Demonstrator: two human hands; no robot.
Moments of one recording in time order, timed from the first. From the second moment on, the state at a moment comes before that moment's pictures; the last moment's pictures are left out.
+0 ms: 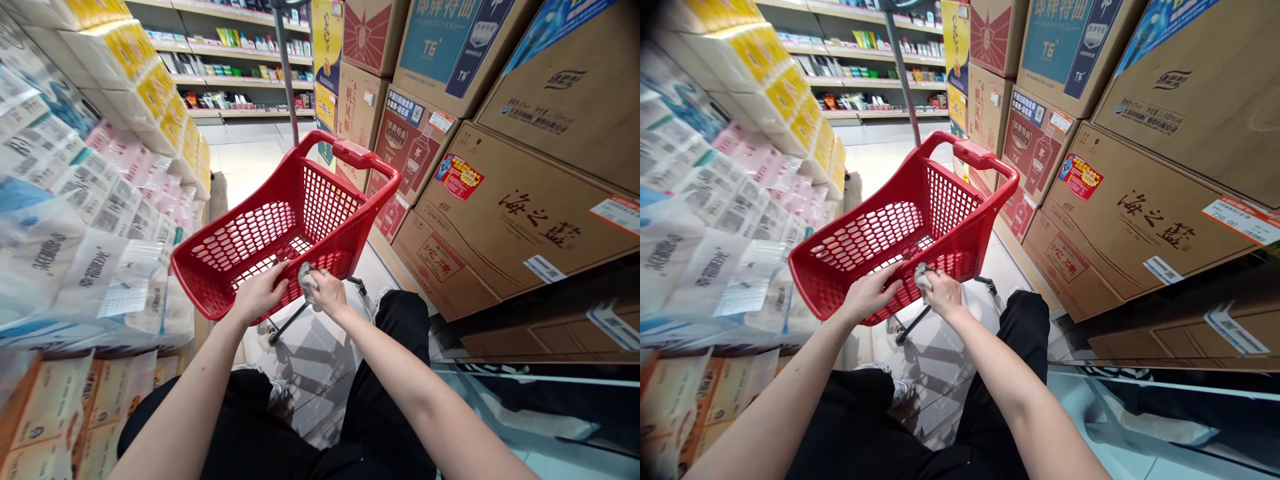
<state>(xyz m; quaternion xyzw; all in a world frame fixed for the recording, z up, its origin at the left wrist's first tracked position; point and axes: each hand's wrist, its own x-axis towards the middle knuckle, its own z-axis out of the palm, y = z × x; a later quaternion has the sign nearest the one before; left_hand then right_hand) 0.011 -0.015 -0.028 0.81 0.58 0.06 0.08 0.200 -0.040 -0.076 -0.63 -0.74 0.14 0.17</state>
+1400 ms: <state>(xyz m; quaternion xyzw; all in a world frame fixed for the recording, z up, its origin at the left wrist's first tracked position) 0.018 -0.026 -0.031 0.82 0.57 0.09 0.01 0.235 -0.019 -0.095 -0.72 -0.65 0.13 0.21</state>
